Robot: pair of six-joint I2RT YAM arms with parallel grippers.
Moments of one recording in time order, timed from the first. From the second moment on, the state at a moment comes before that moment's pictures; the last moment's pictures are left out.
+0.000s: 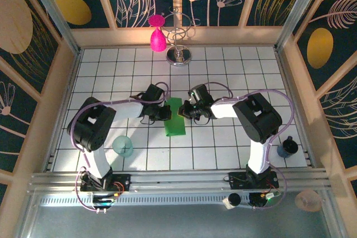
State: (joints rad) left arm -0.55 1.80 0.93 -0.22 0.34 -0.51; right arm 0.63 1.90 0.91 0.09 -0.44 0.88
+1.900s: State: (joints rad) left arm -0.42 1.67 0.86 -0.04 0.52 -0.65; right arm 0.63 1.91 0.90 0.10 -0.44 0.88
